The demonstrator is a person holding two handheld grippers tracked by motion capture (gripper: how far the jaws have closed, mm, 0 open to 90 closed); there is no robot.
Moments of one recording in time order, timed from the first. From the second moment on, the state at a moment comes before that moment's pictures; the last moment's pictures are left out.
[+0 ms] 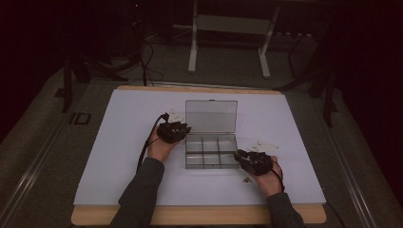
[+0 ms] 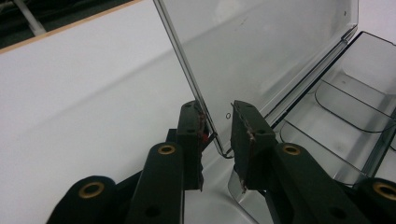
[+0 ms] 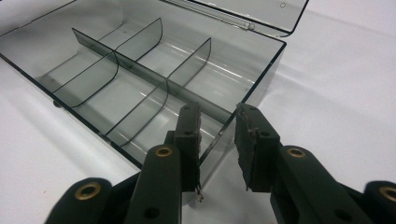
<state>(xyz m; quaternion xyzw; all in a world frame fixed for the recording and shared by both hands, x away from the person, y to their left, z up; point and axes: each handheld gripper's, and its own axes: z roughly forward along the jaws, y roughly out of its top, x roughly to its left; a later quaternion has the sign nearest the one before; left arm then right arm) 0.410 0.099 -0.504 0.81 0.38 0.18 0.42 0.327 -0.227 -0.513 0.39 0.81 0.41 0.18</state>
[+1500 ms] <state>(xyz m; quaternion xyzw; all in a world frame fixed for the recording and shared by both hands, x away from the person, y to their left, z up) 0.417 0.093 -0.510 0.80 0.39 0.18 0.42 0.325 -0.226 -0.513 0.39 0.81 0.41 0.18</state>
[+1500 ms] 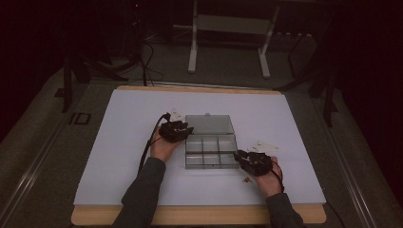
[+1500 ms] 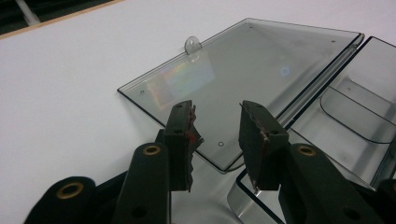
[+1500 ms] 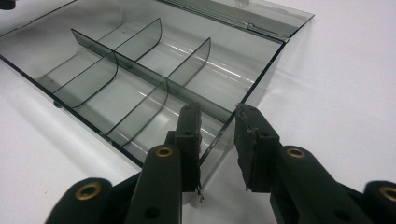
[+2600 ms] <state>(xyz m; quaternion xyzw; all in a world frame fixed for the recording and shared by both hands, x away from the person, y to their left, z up) 0.393 0.113 -0.501 0.79 0.39 0.20 0.42 0.325 -0.227 -0.511 0.39 0.80 0.42 0.18</state>
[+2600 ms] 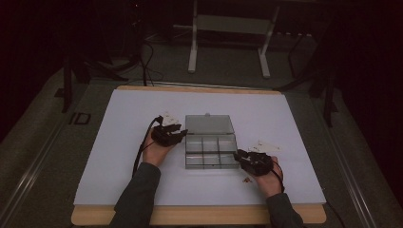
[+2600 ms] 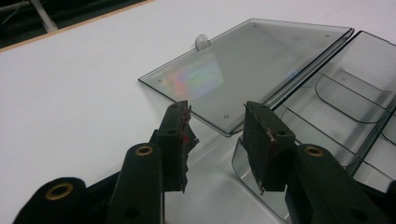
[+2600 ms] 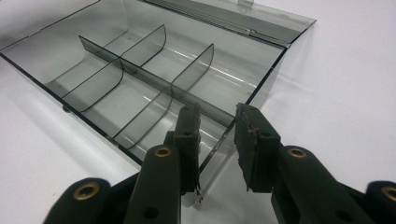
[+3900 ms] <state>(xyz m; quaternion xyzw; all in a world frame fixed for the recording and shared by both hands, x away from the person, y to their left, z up) 0.332 0.154 -0.498 0.78 0.39 0.22 0.44 0.321 -0.228 -0.501 0.38 0.80 0.43 0.18</state>
